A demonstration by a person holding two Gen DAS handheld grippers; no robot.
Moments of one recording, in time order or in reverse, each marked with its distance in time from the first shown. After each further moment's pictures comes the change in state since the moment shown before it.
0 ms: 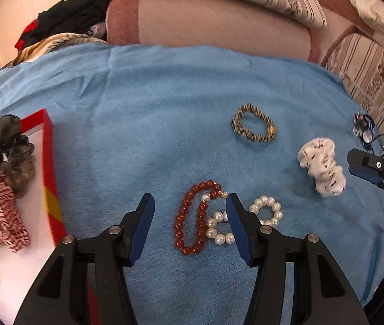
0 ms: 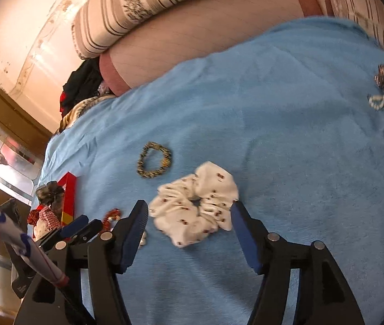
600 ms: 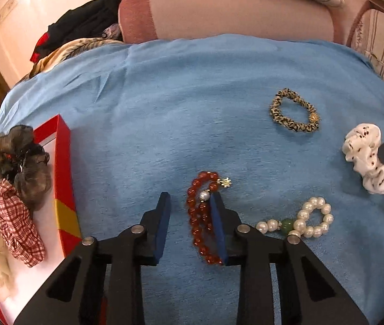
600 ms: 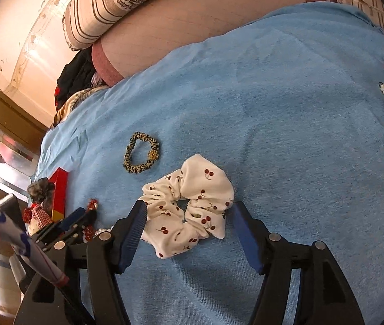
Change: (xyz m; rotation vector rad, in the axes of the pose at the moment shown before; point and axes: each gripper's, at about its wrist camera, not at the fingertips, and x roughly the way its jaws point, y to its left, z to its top) left arm 0.025 0.010 0.005 0.050 0.017 0.193; right arm 0.026 -0.006 0.000 -0.006 0.048 -0.006
